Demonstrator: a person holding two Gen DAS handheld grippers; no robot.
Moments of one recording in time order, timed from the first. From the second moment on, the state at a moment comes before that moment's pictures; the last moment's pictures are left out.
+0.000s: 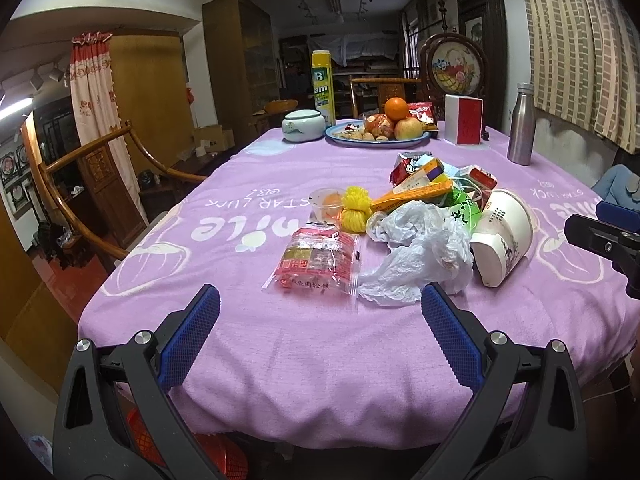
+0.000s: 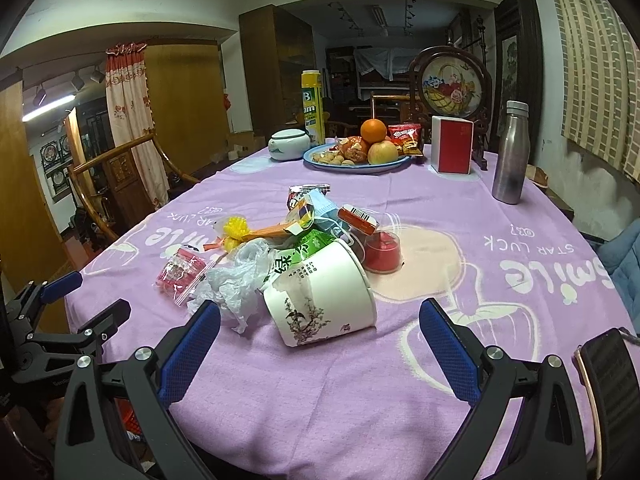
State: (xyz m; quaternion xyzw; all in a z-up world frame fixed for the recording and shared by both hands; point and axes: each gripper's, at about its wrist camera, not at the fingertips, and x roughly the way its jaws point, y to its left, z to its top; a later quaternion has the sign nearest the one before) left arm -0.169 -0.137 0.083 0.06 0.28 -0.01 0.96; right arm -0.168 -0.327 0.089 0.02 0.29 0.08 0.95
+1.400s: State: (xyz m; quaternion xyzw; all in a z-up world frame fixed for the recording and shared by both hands) left arm -0.162 -0.086 0.058 0.05 0.32 -0.02 0.95; right arm -0.150 -0.320 0.072 0.01 0.31 0.08 0.95
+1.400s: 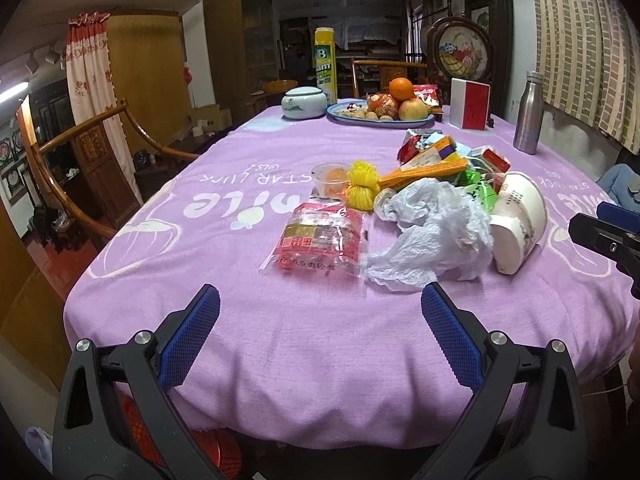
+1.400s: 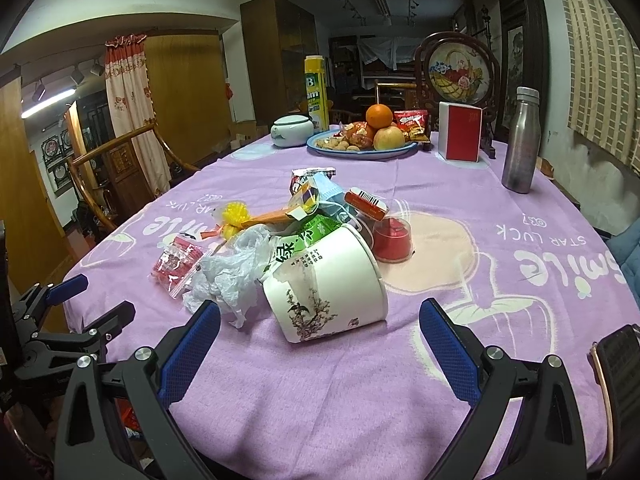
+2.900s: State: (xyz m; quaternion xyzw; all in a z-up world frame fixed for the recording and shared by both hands) left arm -0.073 -0.029 0.029 -0.05 0.40 -0.05 0.91; right arm -0.095 -0.320 0.041 0.00 0.36 0.10 0.93
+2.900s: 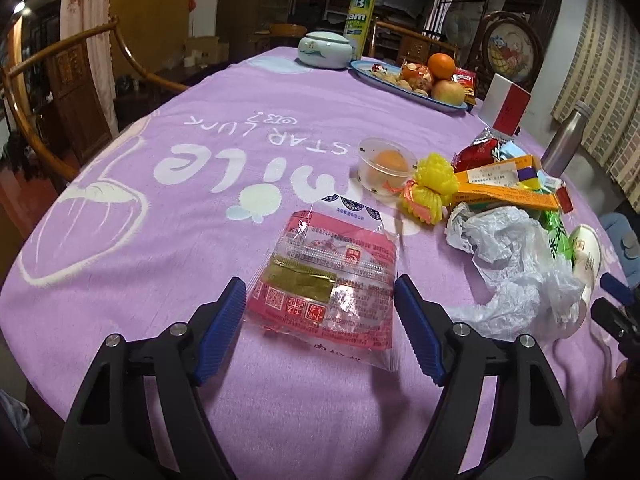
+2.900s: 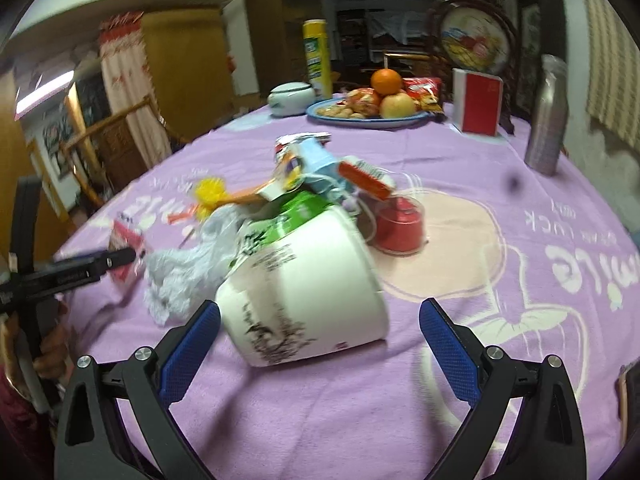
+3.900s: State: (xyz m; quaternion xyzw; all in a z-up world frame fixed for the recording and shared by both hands) left arm -0.103 -0.009 0.067 -0.07 0.36 -0.05 0.93; right arm -0.110 -0.336 0.077 0.04 0.29 0.11 0.95
